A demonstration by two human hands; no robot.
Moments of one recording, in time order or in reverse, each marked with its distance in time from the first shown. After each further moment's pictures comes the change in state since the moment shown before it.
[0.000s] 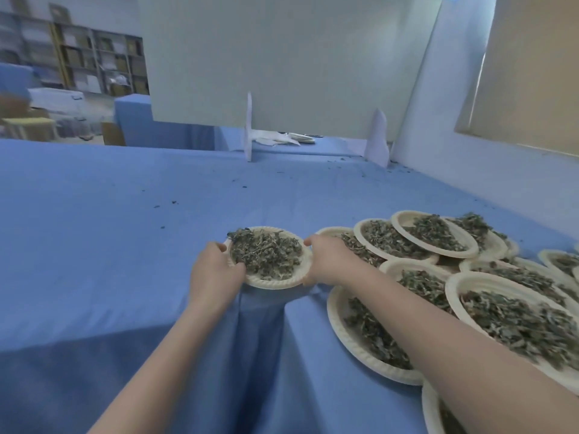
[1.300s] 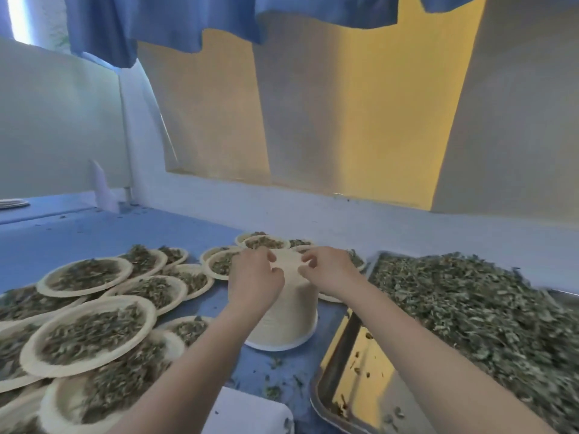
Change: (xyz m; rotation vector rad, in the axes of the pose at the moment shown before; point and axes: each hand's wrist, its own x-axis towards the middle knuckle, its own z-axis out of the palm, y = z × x) left_hand -0.397 0.375 0.177 -0.076 -0.559 0.851; right_hand -0.414 0.369 -0.124 0.230 0.546 0.618
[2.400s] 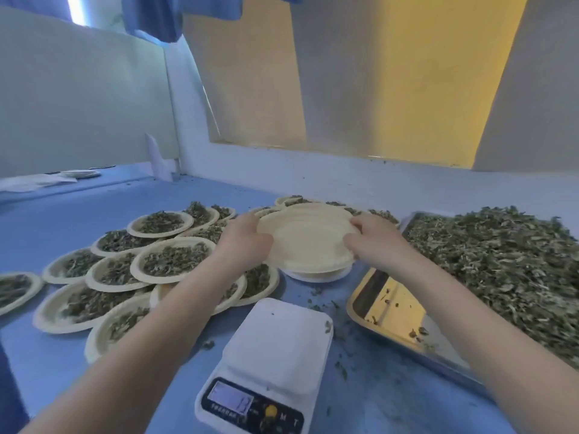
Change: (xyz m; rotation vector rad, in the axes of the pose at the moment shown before) left_hand -0.087 -0.030 -0.099 -0.168 -0.146 -0.150; right_hand -0.096 -0.024 0.002 0.178 0.000 -0.062
